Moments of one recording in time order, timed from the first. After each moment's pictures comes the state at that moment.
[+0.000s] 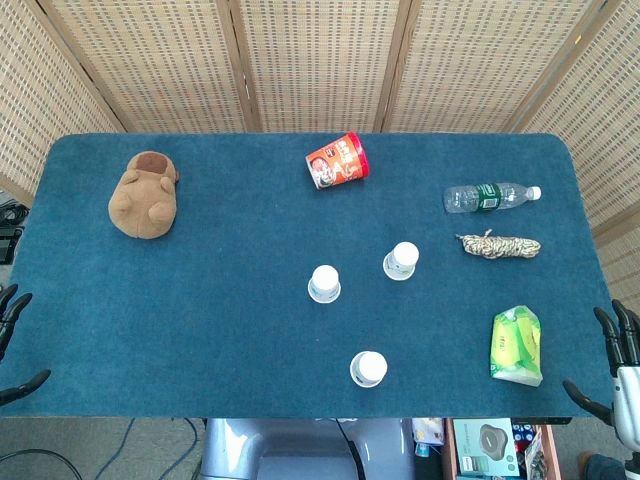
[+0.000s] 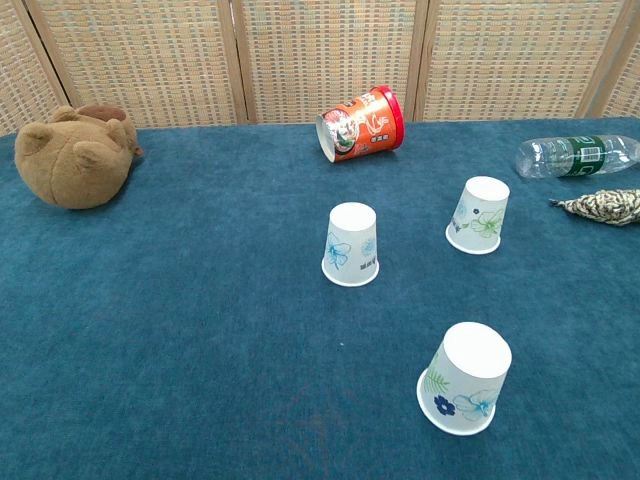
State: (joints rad) left arm 0.02 -0.97 0.02 -1.71 1.68 1.64 0.02; right arm -0.10 -1.04 0.05 -1.79 -1.61 1.70 -0.09
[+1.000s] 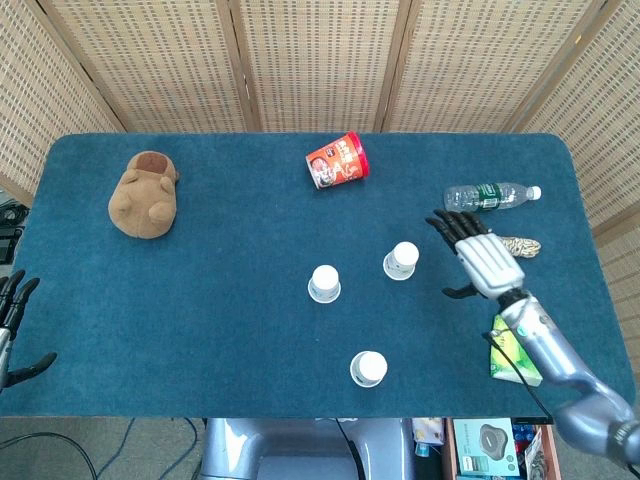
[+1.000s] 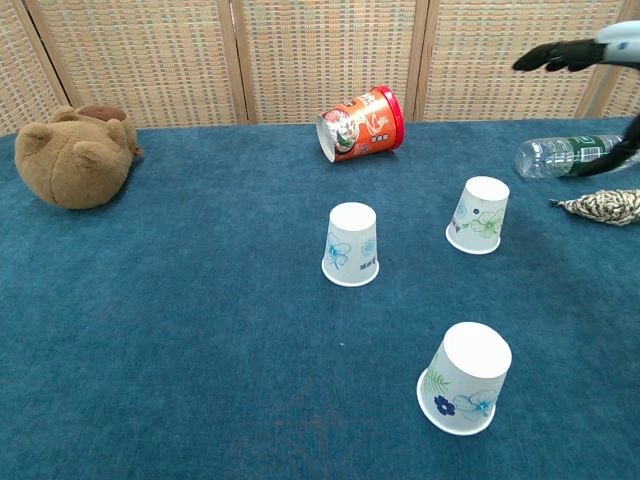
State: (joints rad) left arm -0.04 -1.02 -0.04 -1.70 1.55 1.55 0.12; right arm 0.62 -1.16 0.28 -1.57 -1.33 0.85 0.02
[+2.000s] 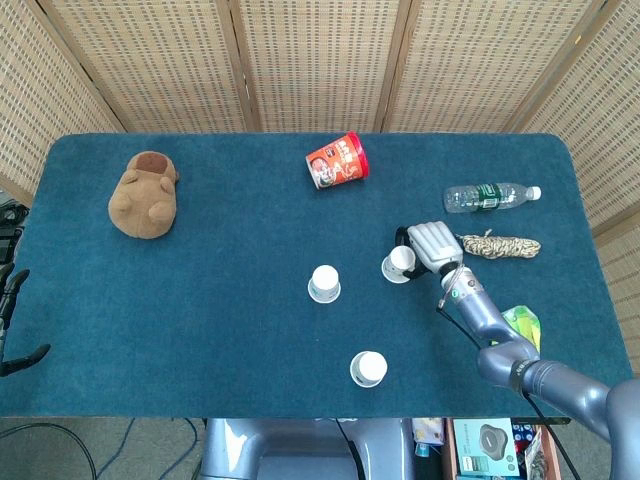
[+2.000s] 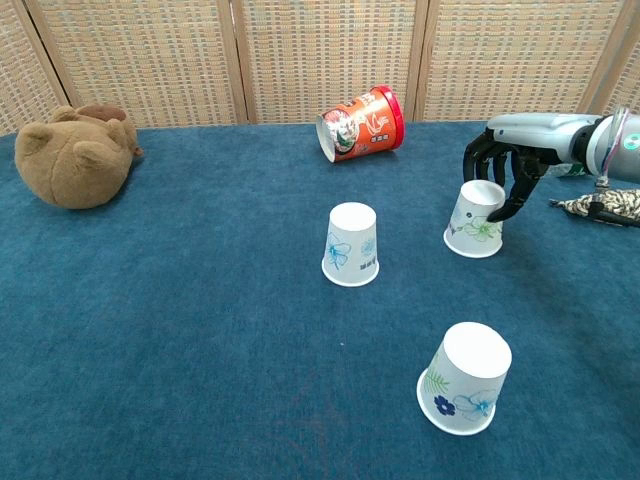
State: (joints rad) left arm -0.06 -1.02 -0.06 -1.70 1.46 1.50 0.13; right arm 0.83 -1.51 0.23 -1.12 -1.16 0.69 -0.04
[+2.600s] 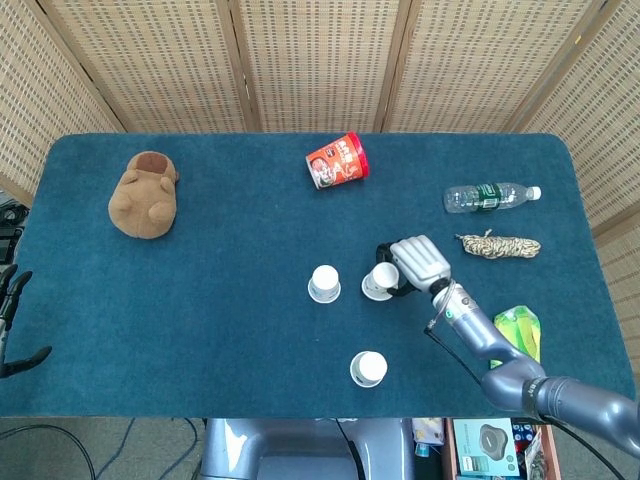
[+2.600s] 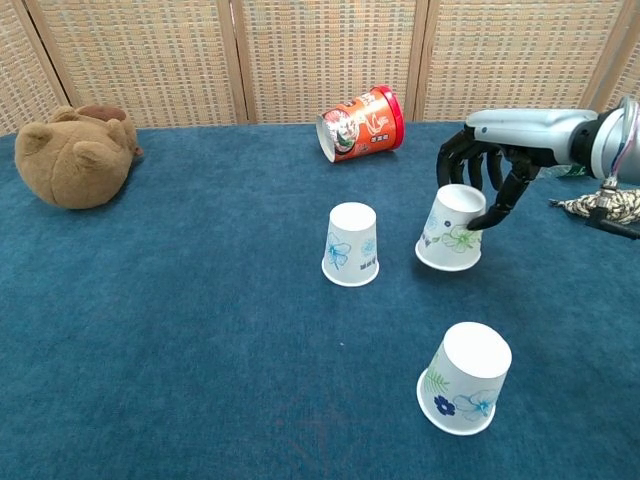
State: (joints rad) left arm -0.06 -1.02 -0.05 -1.71 1.48 1.50 0.11; right arm 0.80 -1.40 0.21 -1.40 -1.21 0.77 -0.09
